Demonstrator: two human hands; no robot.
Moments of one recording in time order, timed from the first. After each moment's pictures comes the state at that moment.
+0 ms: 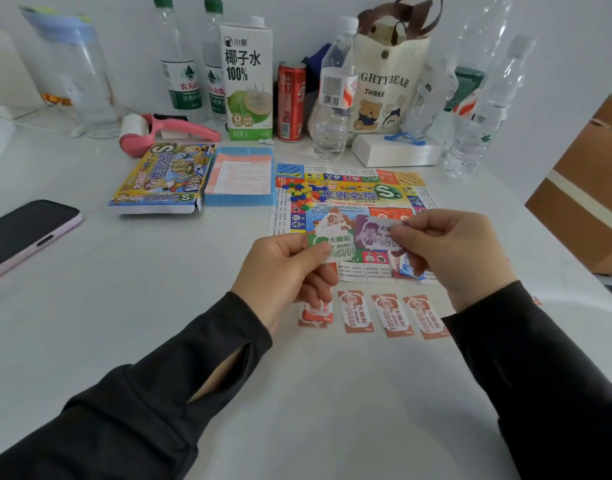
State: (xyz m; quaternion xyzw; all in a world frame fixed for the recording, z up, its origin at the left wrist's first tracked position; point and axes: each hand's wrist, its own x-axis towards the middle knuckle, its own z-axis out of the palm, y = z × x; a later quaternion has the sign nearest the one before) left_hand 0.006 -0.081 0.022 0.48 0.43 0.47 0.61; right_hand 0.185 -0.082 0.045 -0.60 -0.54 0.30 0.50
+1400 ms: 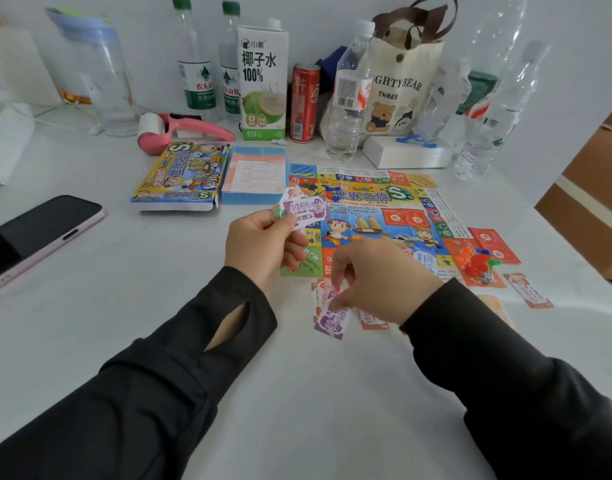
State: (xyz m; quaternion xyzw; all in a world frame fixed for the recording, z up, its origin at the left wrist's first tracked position) left_hand -0.019 -0.050 0.016 0.40 0.50 0.56 0.53; right_hand 0.125 -0.073 0.038 -0.57 -0.81 0.13 0.05
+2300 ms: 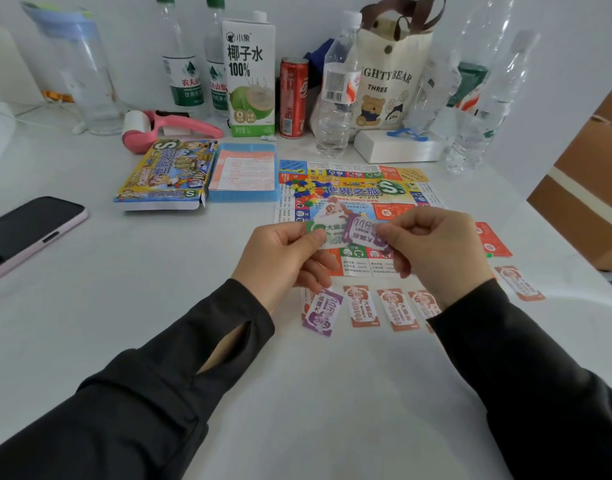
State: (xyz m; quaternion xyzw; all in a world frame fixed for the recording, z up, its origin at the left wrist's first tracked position) left_hand -0.002 -0.071 0.023 0.50 0.43 0.46 0.60; right_hand 0.167 -0.082 0.039 -0.59 -0.57 0.29 0.49
